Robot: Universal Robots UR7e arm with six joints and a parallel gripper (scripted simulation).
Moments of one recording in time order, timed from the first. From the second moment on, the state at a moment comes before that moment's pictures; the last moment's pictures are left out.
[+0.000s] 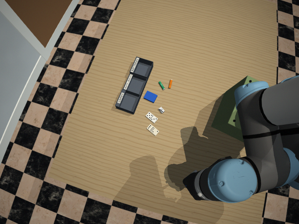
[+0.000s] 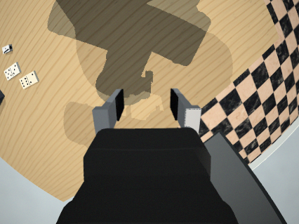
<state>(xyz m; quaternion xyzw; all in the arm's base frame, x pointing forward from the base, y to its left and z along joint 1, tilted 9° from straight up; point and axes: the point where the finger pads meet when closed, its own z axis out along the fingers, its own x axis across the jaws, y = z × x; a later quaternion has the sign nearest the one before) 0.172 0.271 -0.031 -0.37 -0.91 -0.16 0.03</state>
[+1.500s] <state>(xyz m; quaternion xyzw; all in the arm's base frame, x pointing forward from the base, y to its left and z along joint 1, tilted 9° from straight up) 0.203 0.244 0.024 -0.43 -0.89 -0.14 0.02</state>
